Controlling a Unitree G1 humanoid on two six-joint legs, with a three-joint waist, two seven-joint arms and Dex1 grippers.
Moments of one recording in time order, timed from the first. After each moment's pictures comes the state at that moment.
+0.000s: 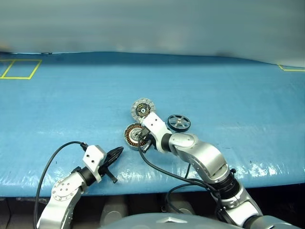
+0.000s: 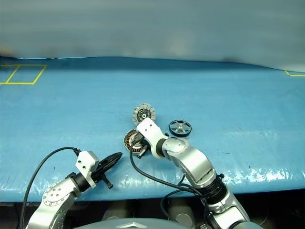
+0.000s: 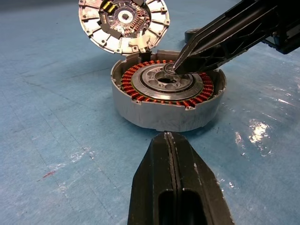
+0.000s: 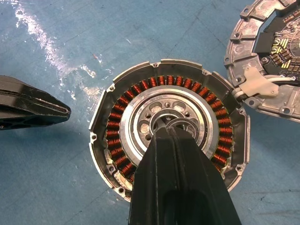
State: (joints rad) left arm 0.37 0.41 -0.03 -0.35 -0.24 0.10 -0.64; right arm -0.37 -0.22 0.46 -0.44 0.22 1.12 0.36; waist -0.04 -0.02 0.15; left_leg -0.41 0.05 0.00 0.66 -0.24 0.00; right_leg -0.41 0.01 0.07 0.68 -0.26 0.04
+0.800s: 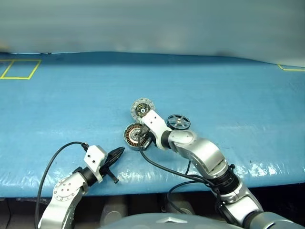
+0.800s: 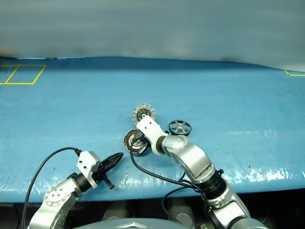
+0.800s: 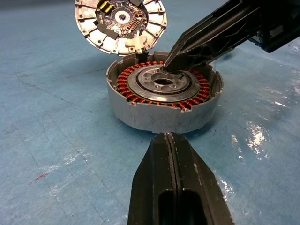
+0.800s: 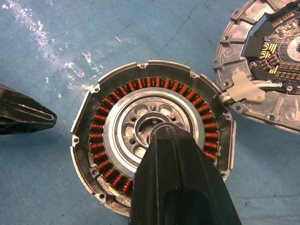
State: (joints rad) left arm 0.37 0.40 -0.04 -0.35 -0.25 0.10 -0.64; right arm -0.42 -0.24 0.48 -0.39 0.21 1.09 0.38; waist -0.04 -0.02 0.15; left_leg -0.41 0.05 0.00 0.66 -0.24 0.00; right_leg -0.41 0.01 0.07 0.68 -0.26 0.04
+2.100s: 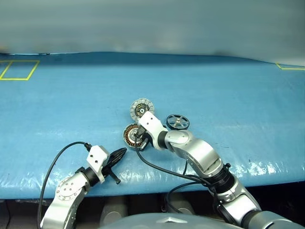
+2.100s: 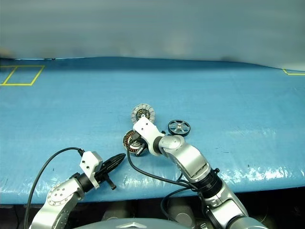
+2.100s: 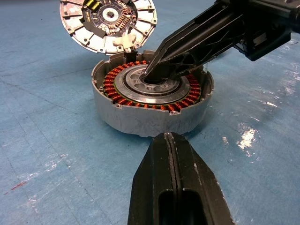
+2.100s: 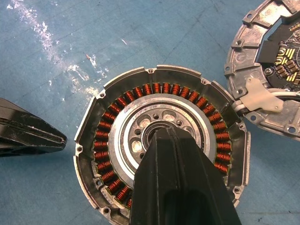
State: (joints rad) left arm 0.37 0.40 -0.07 -0.35 -0.24 0.12 -0.63; right arm -0.43 -0.22 0.50 -0.33 0.19 1.05 0.39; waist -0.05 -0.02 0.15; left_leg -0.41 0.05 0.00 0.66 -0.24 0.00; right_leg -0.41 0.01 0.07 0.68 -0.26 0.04
